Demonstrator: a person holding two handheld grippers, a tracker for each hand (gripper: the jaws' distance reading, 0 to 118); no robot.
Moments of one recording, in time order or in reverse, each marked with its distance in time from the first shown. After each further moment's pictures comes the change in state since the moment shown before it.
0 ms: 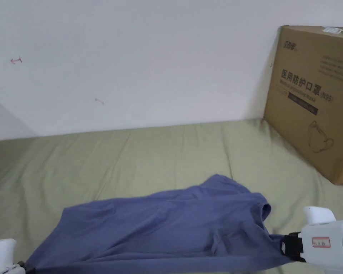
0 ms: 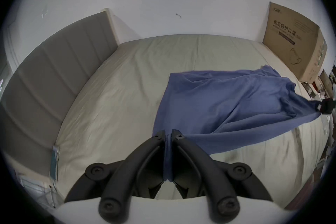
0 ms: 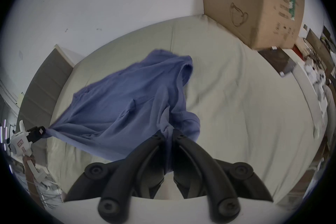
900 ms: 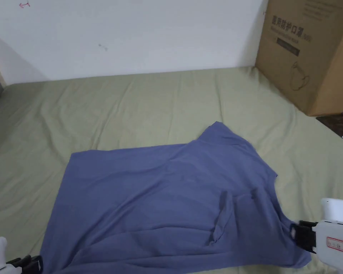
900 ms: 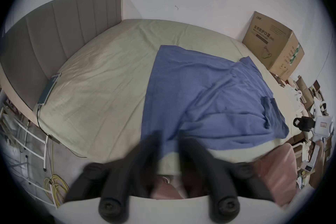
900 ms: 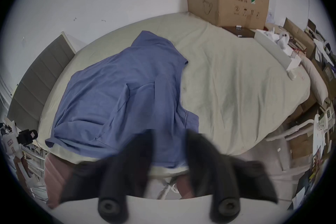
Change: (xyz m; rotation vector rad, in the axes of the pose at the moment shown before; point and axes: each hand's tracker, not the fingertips) left arm -0.037 -0.194 0.150 -0.053 -0.198 0.144; right arm 0.013 -0.208 0.118 0.067 -0.094 0.008
